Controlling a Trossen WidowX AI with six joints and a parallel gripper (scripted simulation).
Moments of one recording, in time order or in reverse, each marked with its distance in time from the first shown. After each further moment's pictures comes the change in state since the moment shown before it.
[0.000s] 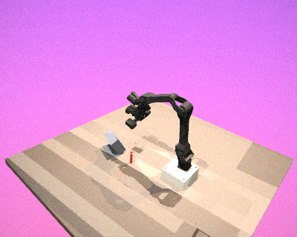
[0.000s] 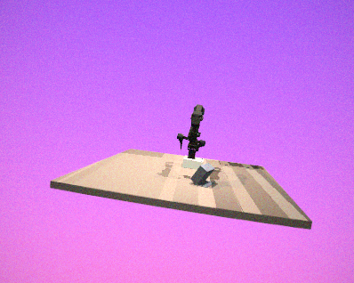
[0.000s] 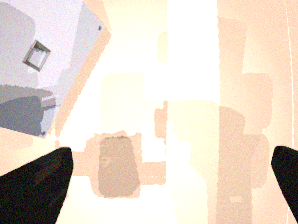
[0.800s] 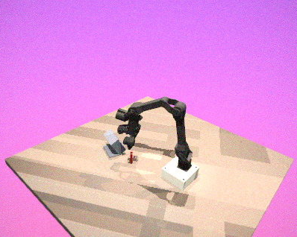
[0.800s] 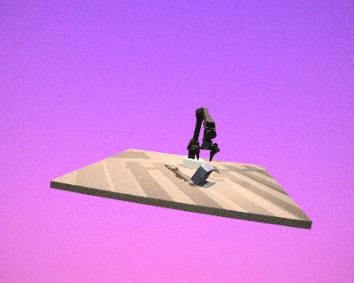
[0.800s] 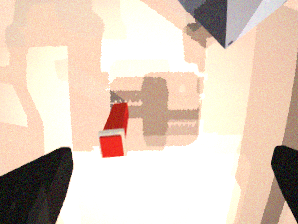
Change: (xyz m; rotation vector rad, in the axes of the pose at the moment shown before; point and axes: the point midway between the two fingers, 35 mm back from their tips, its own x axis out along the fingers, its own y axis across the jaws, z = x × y) arm 0.011 0.121 -0.062 -0.388 0.263 0.241
